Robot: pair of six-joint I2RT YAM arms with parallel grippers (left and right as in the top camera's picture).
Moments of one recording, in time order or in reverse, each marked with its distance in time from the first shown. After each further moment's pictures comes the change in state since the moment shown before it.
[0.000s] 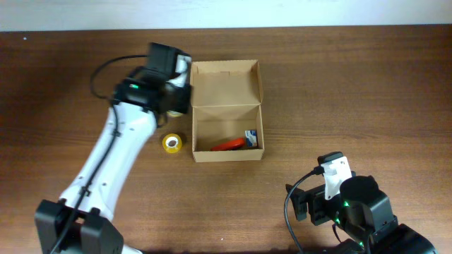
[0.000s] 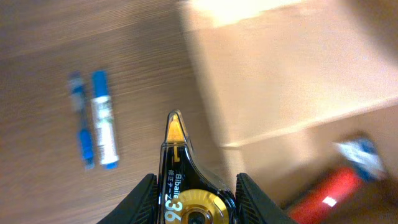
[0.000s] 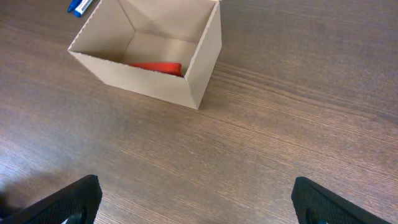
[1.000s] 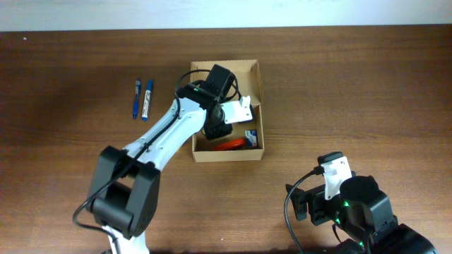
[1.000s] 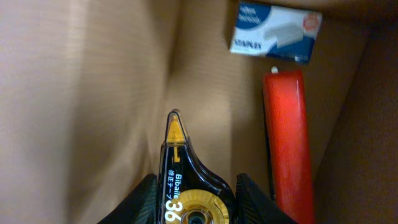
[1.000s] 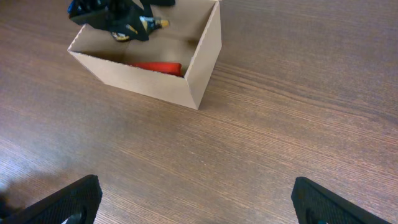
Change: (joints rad) left arm -0.181 0.301 0.000 0.026 0.148 0.888; right arm 0.000 0.000 0.000 0.000 0.000 0.000
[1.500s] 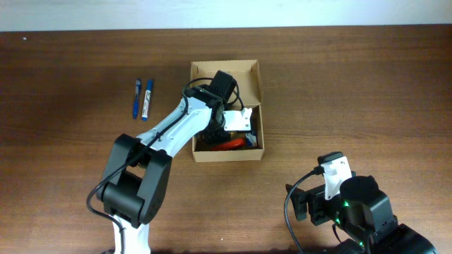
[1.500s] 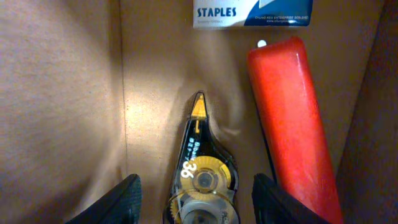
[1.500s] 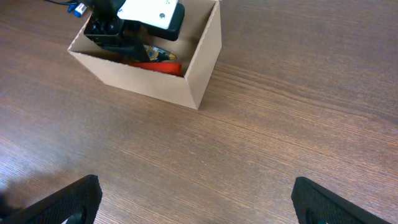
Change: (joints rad) left arm 0.000 0.082 0.000 0.000 -0.001 0.131; right arm 0.000 0.000 0.000 0.000 0.000 0.000
